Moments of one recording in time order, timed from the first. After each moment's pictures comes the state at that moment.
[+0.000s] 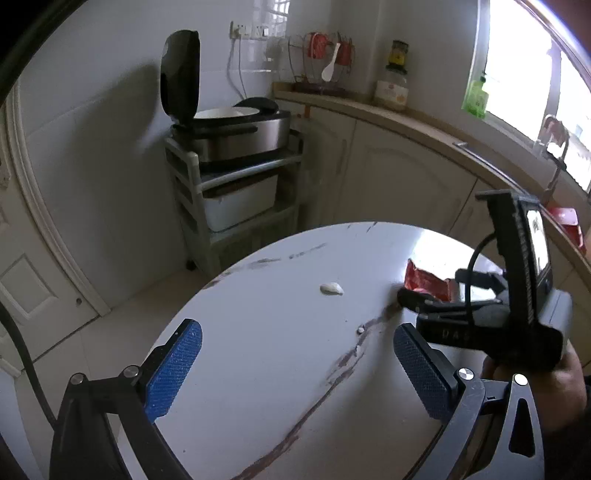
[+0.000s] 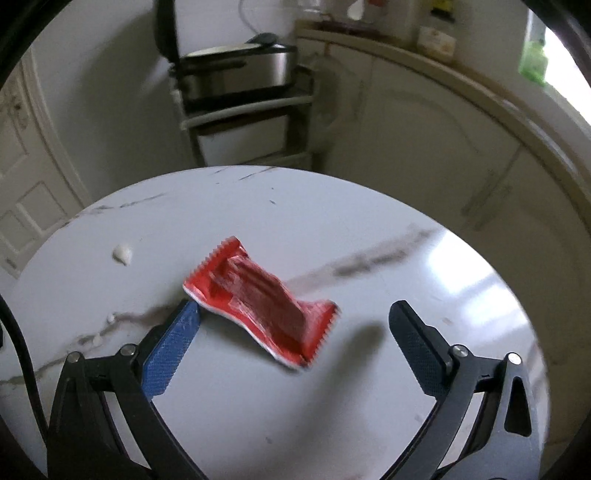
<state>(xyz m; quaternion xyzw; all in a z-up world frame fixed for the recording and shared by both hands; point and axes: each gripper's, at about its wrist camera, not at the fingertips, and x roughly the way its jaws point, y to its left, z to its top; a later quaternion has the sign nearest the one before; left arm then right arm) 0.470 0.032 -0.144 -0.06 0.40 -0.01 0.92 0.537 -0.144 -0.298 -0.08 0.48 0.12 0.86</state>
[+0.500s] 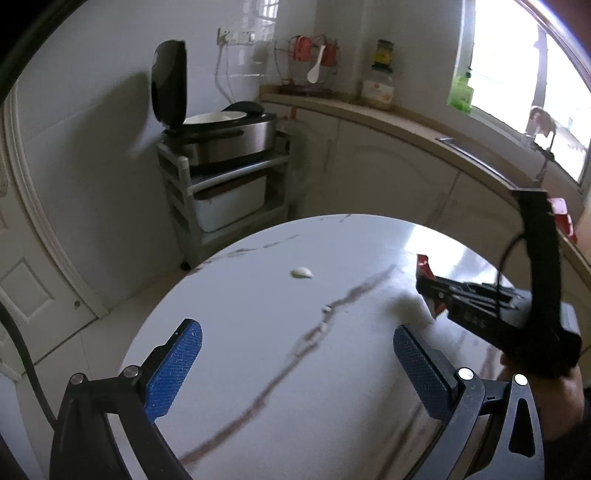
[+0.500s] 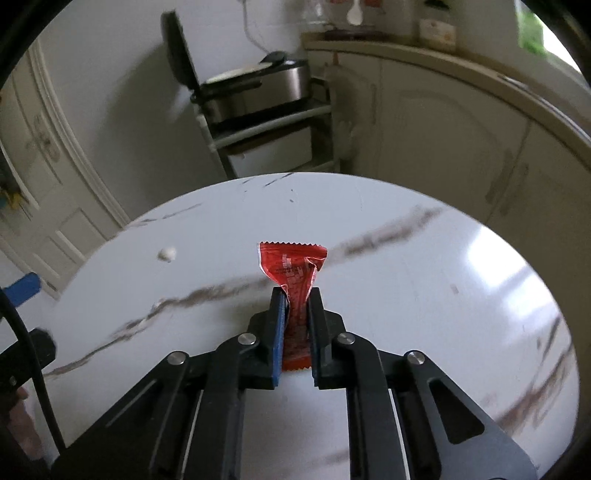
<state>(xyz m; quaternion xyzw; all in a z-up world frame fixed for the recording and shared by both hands) 0.451 0.004 -0.138 -0.05 0.39 -0.03 0.92 0.499 -0.175 -0.281 0.01 0.46 0.17 0.87</state>
